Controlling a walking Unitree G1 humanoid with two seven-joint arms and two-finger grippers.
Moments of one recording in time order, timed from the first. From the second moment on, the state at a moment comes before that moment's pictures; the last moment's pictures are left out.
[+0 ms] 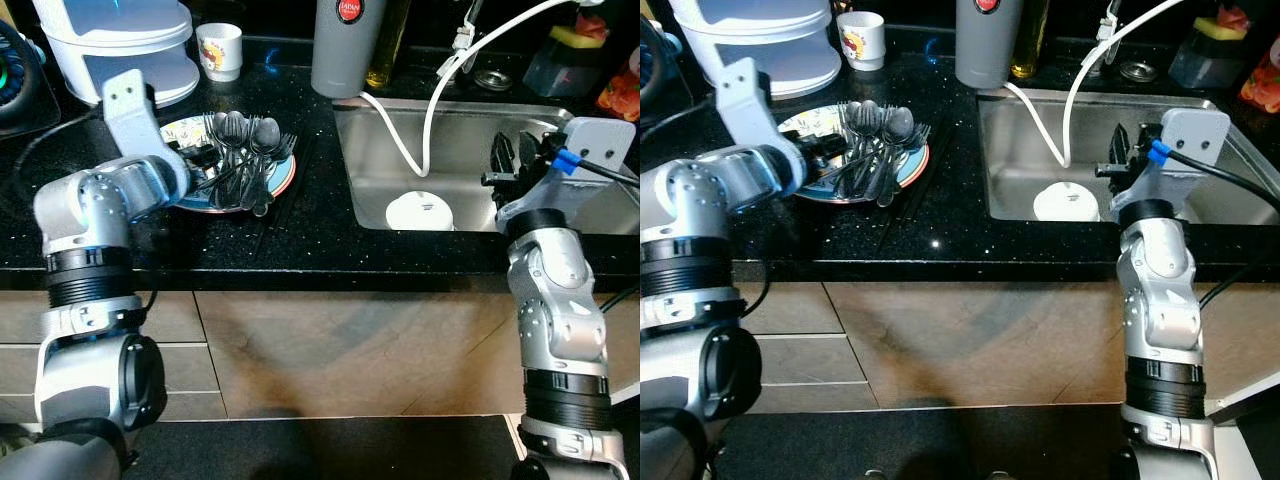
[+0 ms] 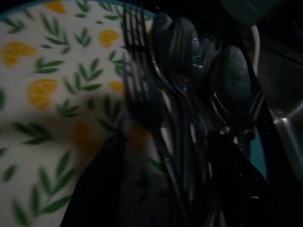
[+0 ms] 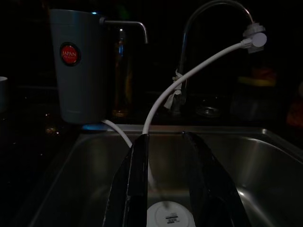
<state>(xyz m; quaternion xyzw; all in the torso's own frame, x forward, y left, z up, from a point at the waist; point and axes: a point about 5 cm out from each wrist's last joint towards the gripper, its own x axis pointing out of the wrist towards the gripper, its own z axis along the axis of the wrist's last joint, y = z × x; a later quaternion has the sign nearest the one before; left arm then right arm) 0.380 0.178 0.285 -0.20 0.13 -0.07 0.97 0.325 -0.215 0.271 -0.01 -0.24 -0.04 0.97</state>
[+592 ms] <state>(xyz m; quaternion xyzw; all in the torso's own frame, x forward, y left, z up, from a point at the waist) 0.402 0.181 0.270 -0.22 0.13 -0.03 0.97 0.323 -0.217 0.271 -0.01 -0.24 -0.05 0.97</state>
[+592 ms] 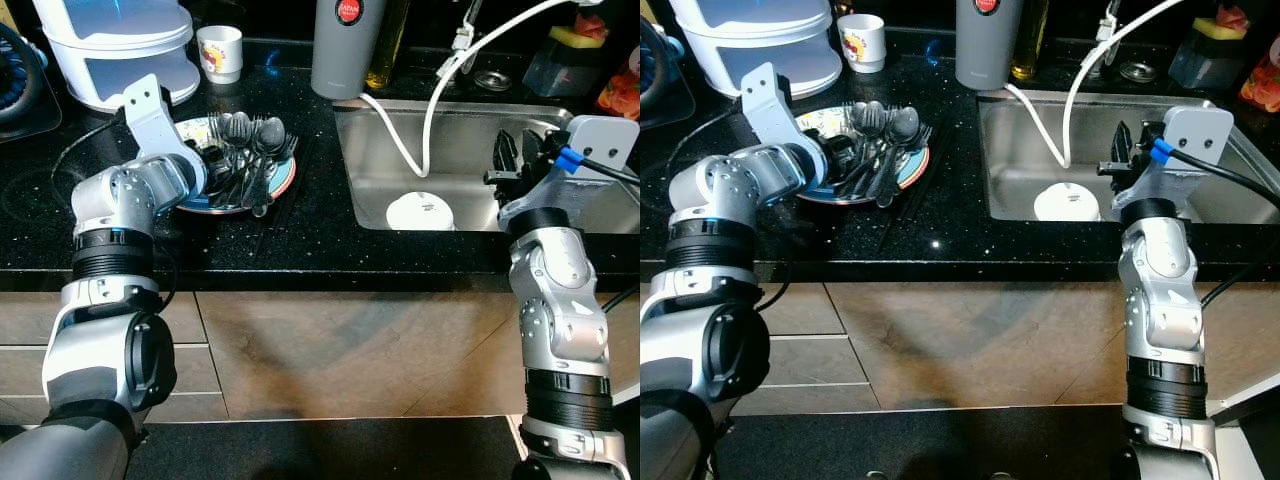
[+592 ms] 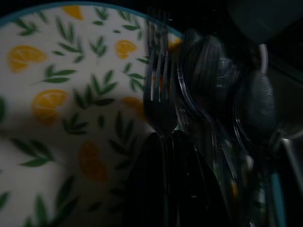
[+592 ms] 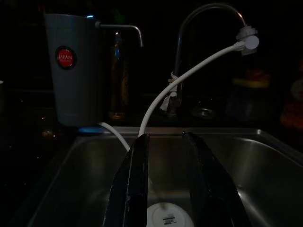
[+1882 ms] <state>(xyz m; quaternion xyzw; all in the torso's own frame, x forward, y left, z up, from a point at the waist) 0.402 0.204 0.279 -0.11 0.04 0.07 0.99 0.323 -0.216 0.273 0.00 -0.24 -0.05 0.97</state>
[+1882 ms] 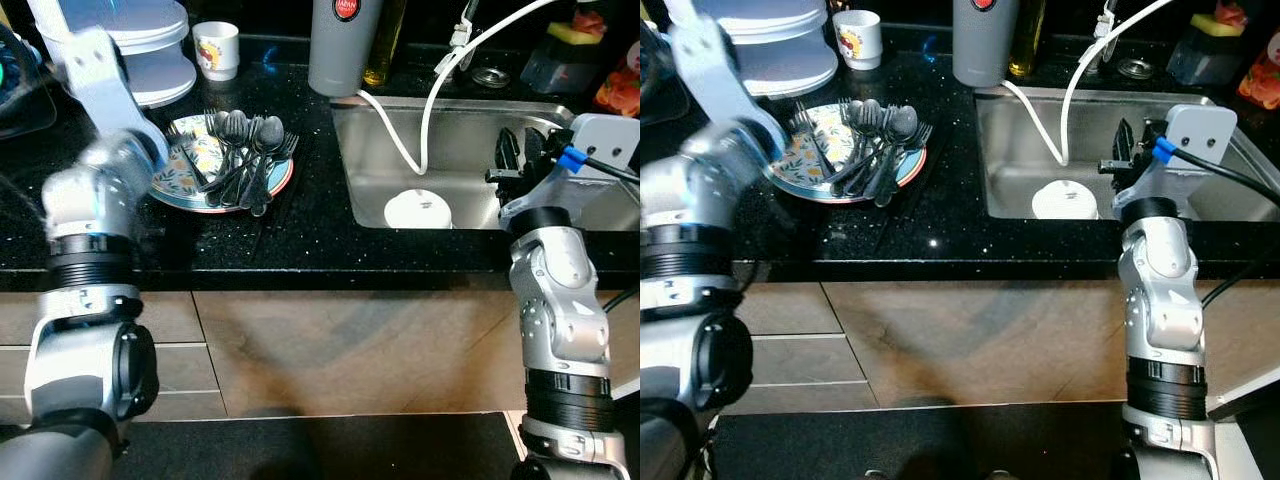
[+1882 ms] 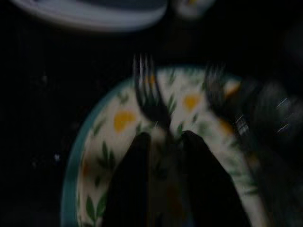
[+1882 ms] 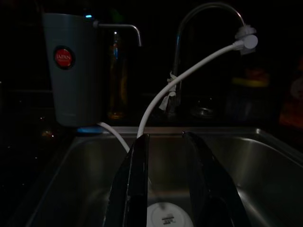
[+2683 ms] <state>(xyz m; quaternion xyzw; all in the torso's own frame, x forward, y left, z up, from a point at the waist) 0.422 0.179 0.268 0.00 0.06 0.12 0.99 0.322 -0.214 0.268 0.00 -0.24 -0.05 0.97</state>
